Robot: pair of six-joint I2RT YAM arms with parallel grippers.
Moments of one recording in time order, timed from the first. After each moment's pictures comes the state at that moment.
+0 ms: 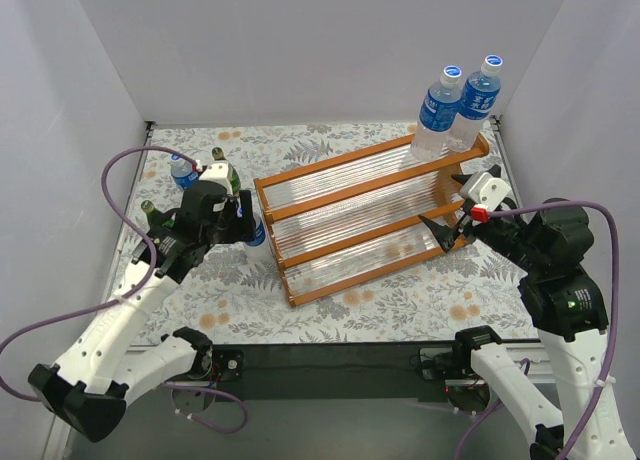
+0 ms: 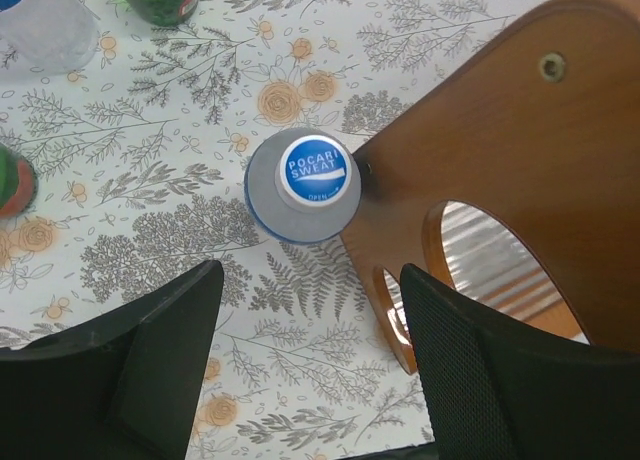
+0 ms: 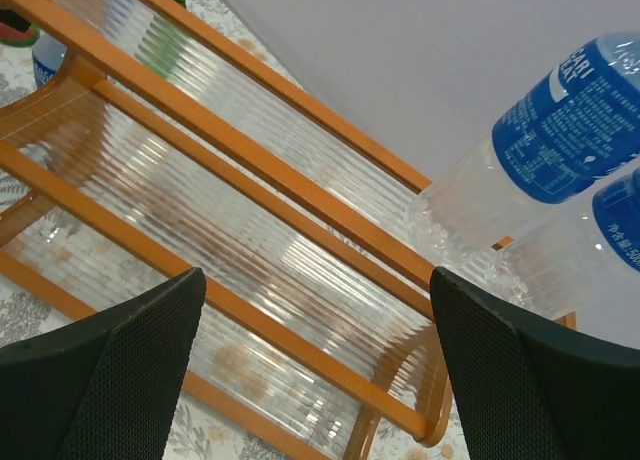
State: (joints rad) left arm -0.50 0.94 1.06 -0.78 -0.24 -0.39; right arm 0.26 0.65 1.14 -0.57 -0.53 -0.45
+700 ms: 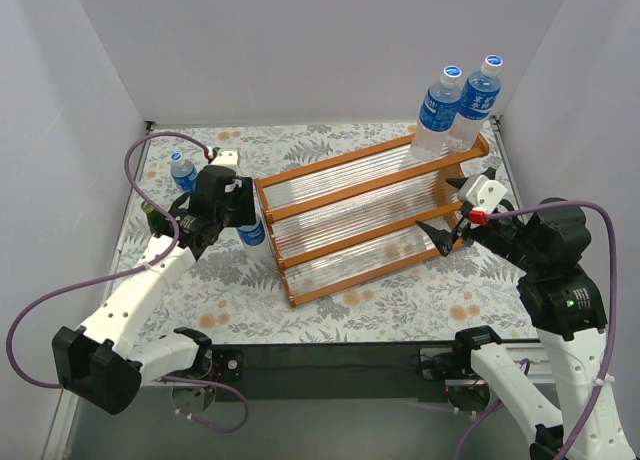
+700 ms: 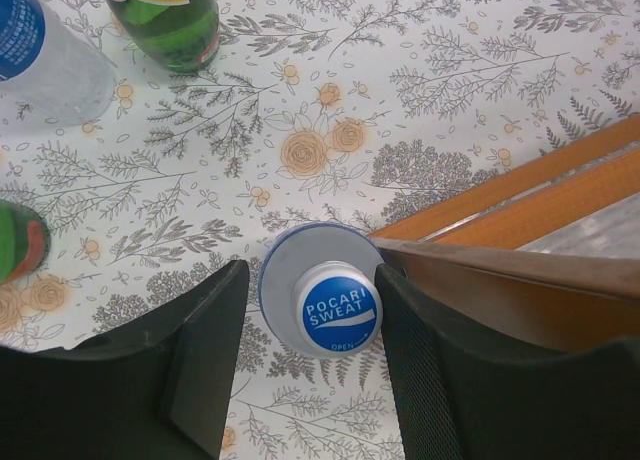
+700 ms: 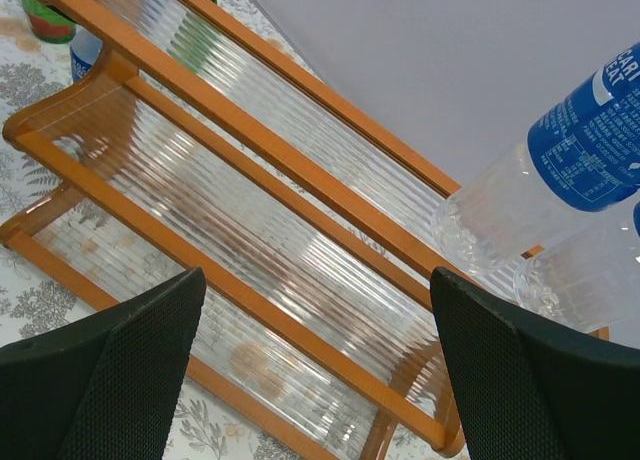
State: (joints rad) left arm -0.42 1.12 1.03 -0.59 -0.24 -0.30; right arm 0.26 0.65 1.13 -0.59 -0.59 -0.46
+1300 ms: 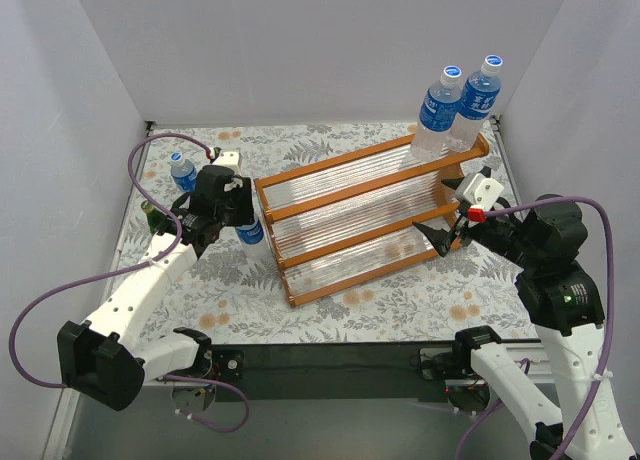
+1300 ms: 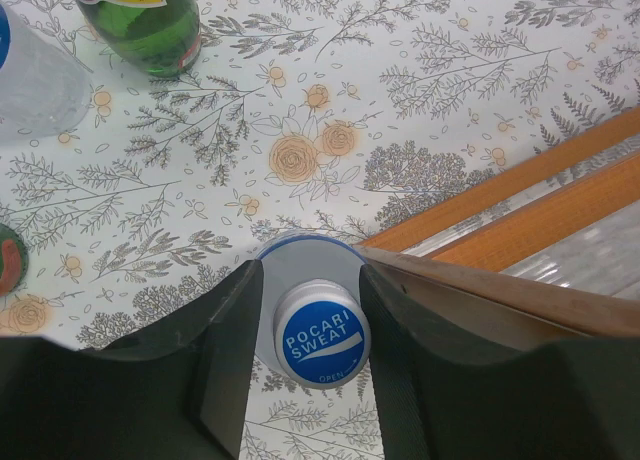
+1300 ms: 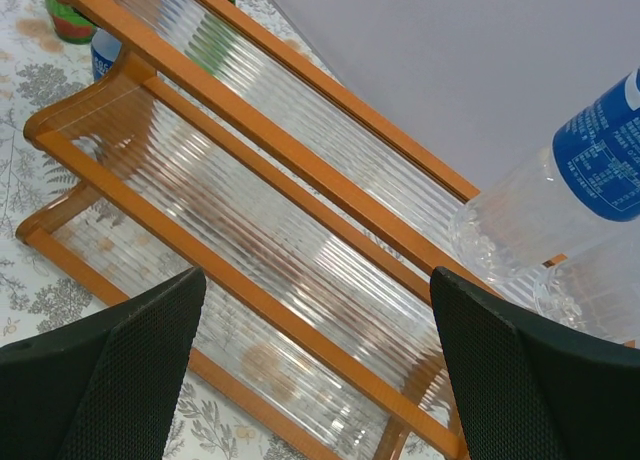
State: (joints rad) left arm -0.39 1.14 0.99 -0.52 -0.17 -0.28; right arm 0.26 0.66 1.13 -0.59 -0.62 -0.45
